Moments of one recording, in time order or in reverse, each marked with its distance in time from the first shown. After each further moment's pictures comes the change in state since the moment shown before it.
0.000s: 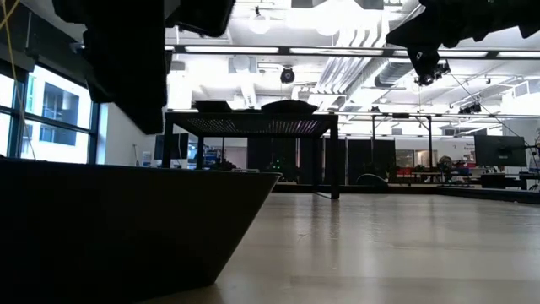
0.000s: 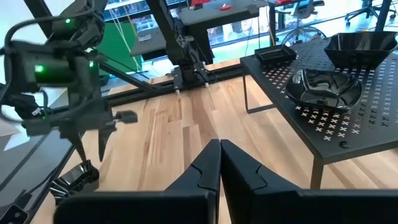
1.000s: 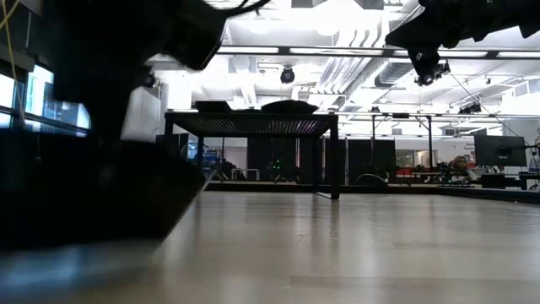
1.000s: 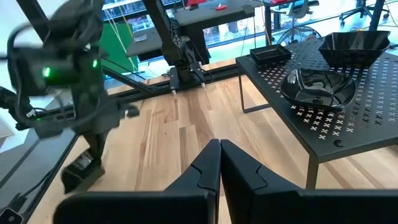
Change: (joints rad) left arm 0.039 0.031 0.030 -0.132 0.131 -0.199; right arm 0.000 0.000 0.000 -0.001 0.017 0.005
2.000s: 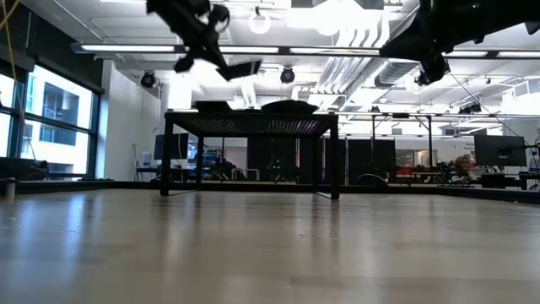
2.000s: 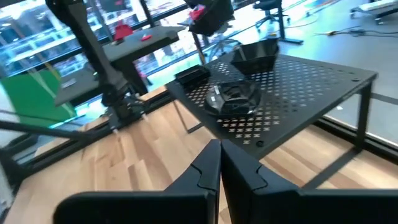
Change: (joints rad) left arm 1.312 -0.294 0.383 -0.310 0.350 0.764; right arm 0.000 0.001 0.000 0.015 0.300 0.176
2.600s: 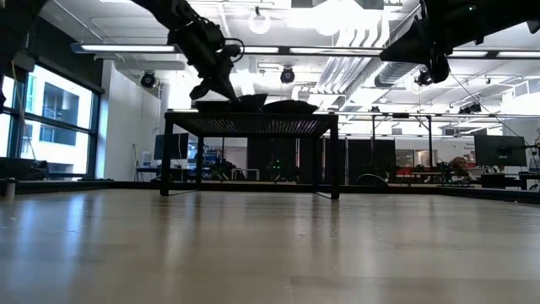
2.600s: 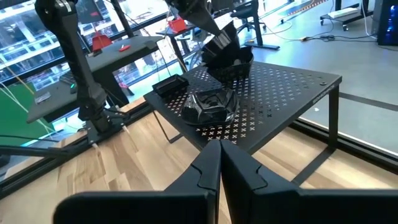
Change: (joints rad) left arm 0.070 0.262 0.136 -0.009 0.021 0.260; right arm 0.000 0.000 0.000 0.000 0.111 0.024
